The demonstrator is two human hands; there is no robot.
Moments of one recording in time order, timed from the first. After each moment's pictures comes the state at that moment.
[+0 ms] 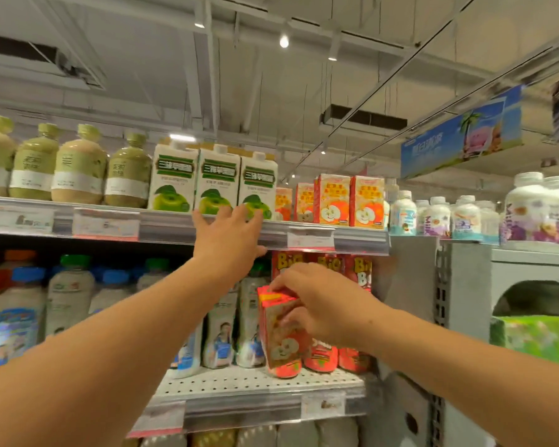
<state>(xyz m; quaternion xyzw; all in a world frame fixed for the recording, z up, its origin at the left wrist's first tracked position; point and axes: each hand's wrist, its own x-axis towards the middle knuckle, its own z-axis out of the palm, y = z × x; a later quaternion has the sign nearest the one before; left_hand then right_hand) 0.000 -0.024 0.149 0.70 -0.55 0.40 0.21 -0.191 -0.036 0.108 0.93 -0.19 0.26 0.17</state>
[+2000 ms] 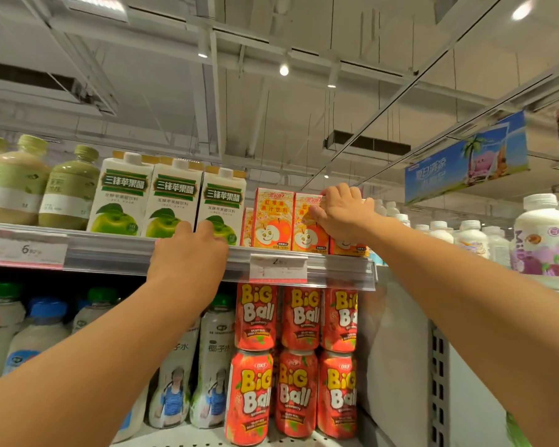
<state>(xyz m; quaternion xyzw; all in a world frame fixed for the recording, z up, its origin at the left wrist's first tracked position) -0.035 -0.038 0.165 0.77 -0.45 0.43 0.12 -0.218 -0.239 0.269 0.80 -0.41 0.37 0.25</state>
